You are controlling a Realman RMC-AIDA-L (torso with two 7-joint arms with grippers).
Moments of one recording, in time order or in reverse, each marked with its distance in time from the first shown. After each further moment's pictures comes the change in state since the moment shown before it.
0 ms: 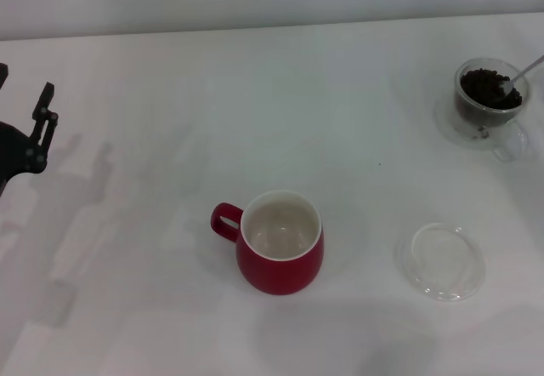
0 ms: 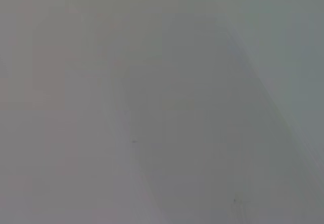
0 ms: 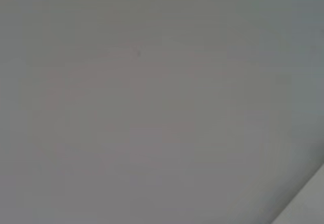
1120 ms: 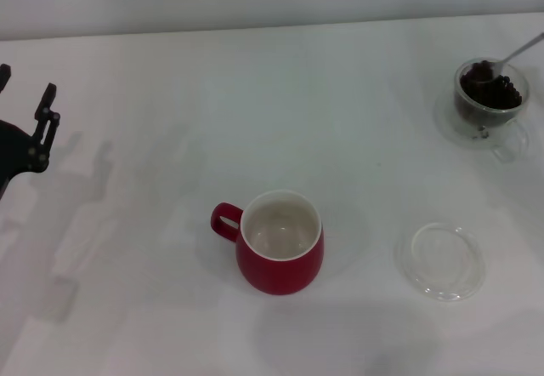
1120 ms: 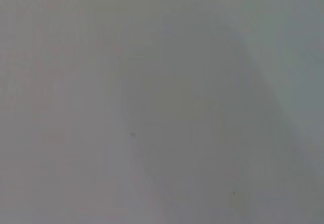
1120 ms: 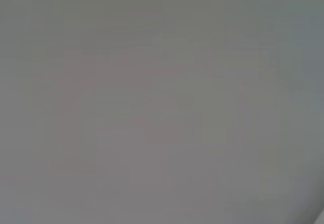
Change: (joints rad) left arm -0.006 0.000 -0.004 0.004 0.000 -0.027 0.000; right arm -0.021 -0.010 -0.029 0.003 0.027 0.157 0.166
